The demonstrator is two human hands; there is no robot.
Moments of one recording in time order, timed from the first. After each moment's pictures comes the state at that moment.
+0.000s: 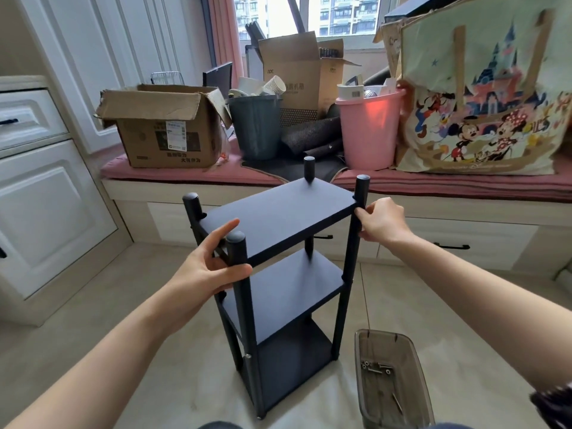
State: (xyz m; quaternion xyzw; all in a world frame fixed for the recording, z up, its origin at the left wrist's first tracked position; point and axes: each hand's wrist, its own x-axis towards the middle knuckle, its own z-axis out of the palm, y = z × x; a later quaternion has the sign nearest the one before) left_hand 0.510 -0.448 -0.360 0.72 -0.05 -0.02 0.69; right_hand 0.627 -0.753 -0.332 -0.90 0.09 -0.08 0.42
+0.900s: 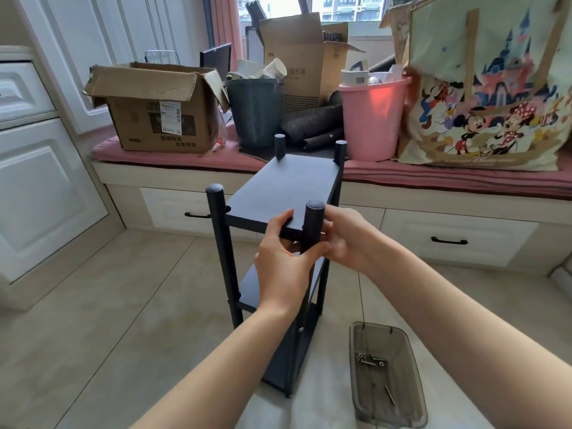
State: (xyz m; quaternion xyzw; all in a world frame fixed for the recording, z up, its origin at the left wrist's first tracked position) left_hand 0.522 -0.585 -0.377 0.72 0.02 0.21 0.66; right_hand 0.591 -0.692 -0.344 -0.58 0.04 0.18 0.79
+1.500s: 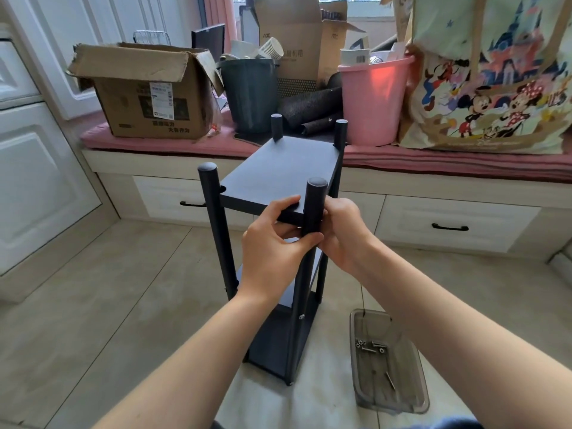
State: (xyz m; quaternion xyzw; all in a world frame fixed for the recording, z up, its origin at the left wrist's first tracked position) left_hand 0.531 -0.565 -0.389 0.76 -0.06 0.23 0.61; right_hand 0.578 -0.682 -0.365 -0.57 -0.04 0.11 0.82
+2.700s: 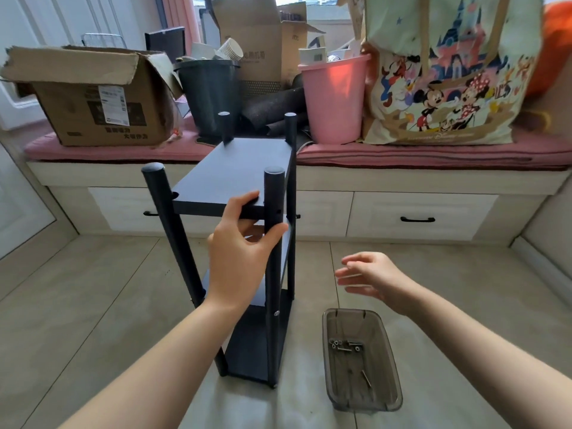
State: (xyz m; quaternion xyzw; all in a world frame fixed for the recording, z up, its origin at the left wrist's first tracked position) left_hand 0.543 -0.597 -0.399 0.77 -0.07 0.28 0.57; right_hand 0.587 -0.834 -0.473 -0.74 0.10 0.12 0.65
